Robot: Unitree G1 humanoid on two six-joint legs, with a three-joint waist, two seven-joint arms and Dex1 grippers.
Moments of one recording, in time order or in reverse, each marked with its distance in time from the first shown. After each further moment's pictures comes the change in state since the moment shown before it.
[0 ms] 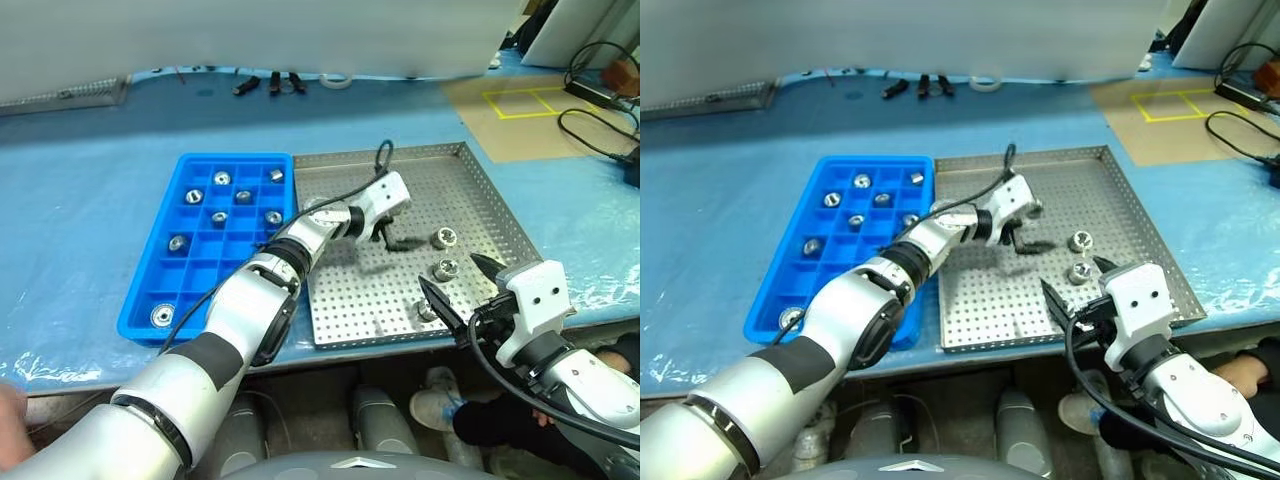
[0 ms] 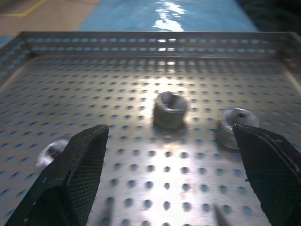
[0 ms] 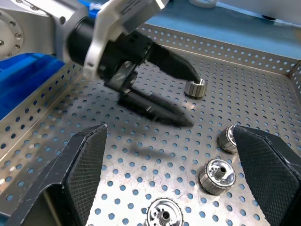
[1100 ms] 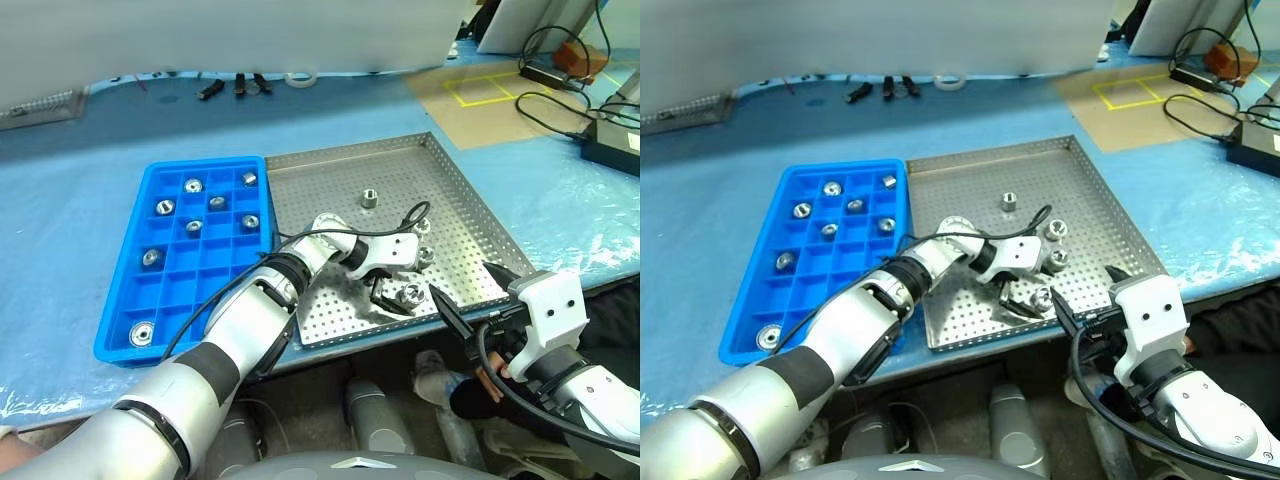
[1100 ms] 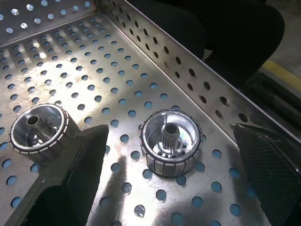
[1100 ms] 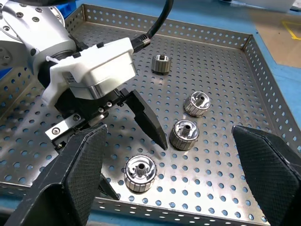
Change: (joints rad) left arm 0.047 0.001 -0.234 -0.033 0.063 -0.090 -0.146; right arm 0.181 -0.265 0.052 0.000 0.132 -0.267 -0.256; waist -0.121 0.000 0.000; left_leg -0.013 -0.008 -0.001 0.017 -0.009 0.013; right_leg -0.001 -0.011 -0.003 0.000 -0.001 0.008
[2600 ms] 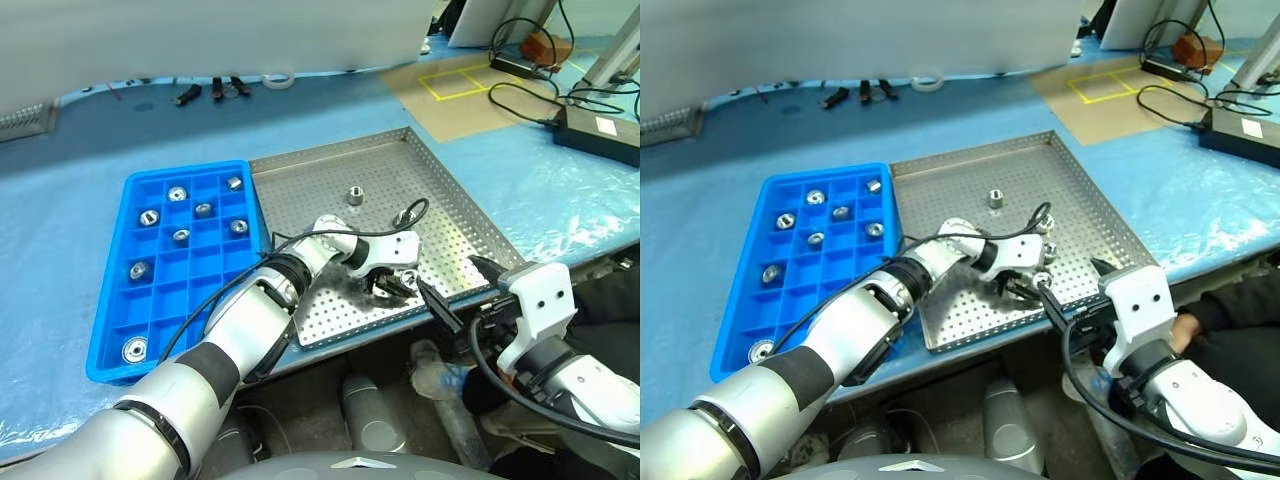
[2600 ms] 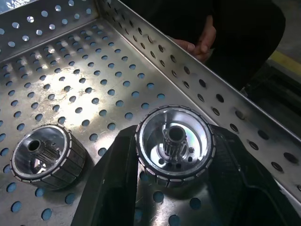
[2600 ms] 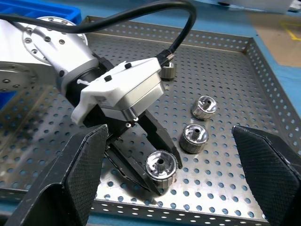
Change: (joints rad) left arm -0.003 0.001 0.005 -0.003 -0.034 -0.017 0.041; right arm -0.113 -0.023 0.006 0.000 0.077 0.037 0.061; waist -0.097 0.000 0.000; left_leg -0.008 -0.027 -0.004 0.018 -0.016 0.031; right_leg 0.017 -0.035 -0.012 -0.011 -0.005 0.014
